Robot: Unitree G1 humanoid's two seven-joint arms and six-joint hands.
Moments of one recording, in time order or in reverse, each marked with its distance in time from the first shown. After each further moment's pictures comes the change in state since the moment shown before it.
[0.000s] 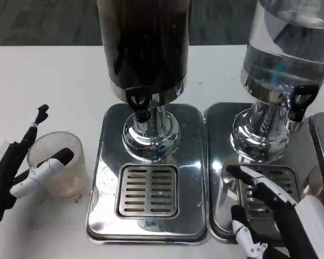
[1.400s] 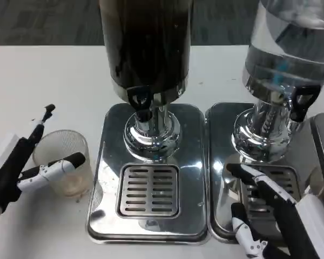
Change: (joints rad) left arm -0.112 0.052 -0.126 0.138 0.133 0.003 0.150; right arm -0.005 0.018 -0.001 -0.002 0.016 0.006 0.014
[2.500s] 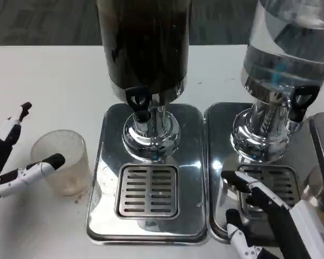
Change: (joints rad) left arm 0.056 0.058 0.036 -0.013 0.000 -0.040 0.054; right arm 0.025 0.020 0.022 -0.003 -0.004 0.014 0.016
